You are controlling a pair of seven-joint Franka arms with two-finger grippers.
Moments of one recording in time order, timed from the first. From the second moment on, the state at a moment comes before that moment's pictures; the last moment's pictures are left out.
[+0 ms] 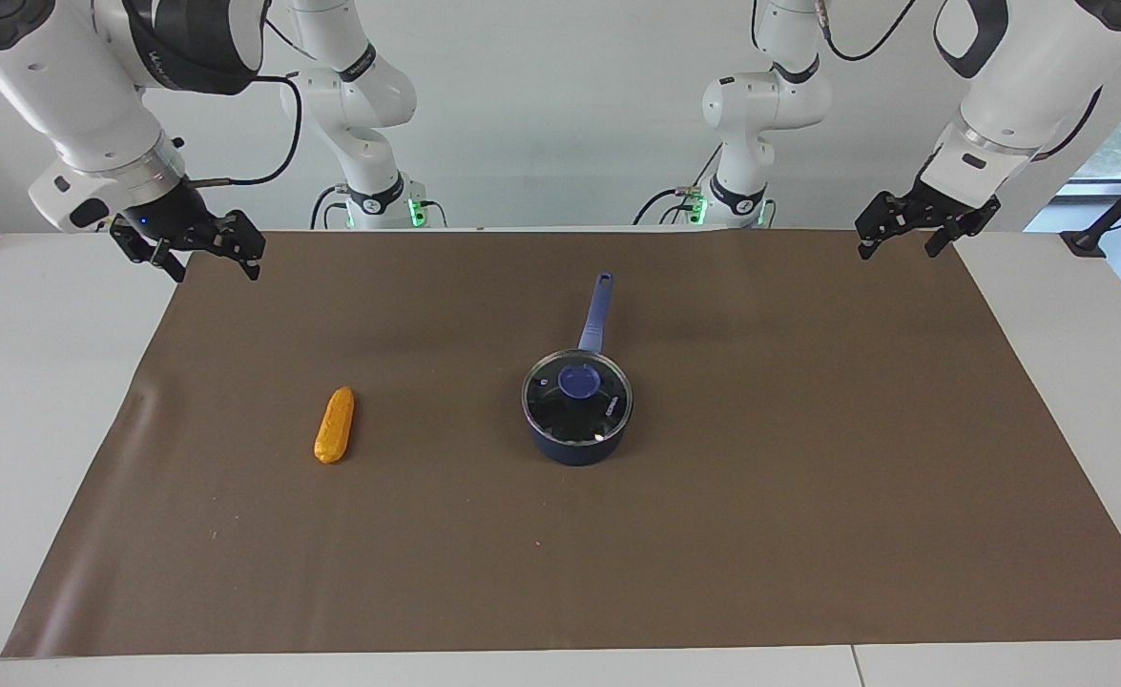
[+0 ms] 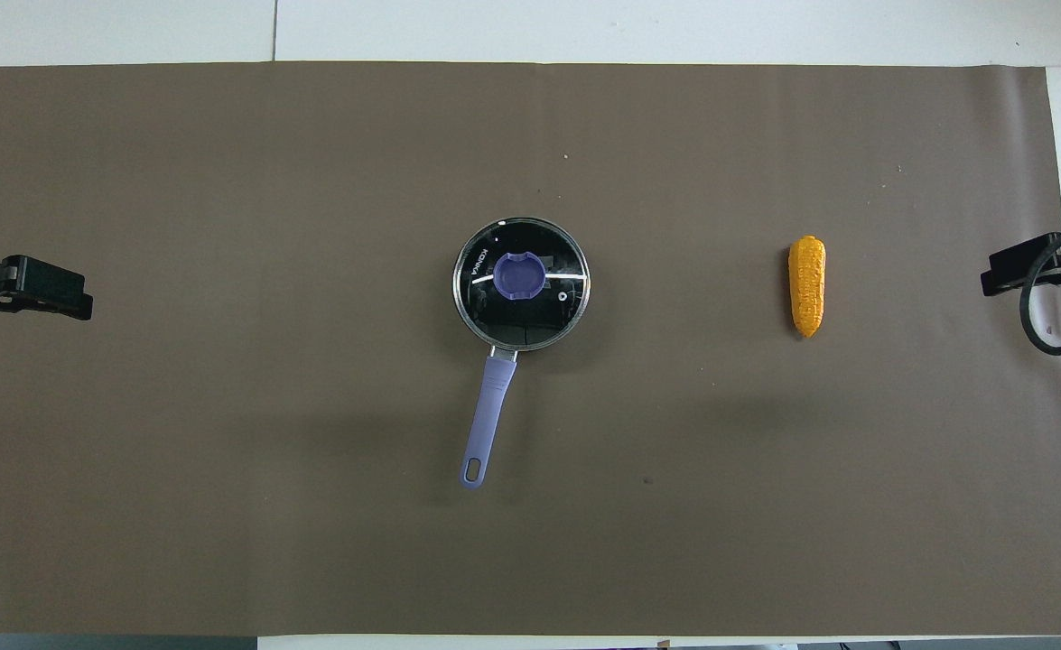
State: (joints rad) left arm -0.01 -0.05 -0.05 -1.64 0.00 1.52 -0.01; right arm 0.00 0.02 -0.09 -1.61 -0.01 1.55 -0.10
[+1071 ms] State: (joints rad) left arm -0.26 0.08 -0.08 -1.57 -0.06 1.61 -0.26; right arm 0.01 -0.01 -0.09 -1.82 0.03 1.88 -0.10
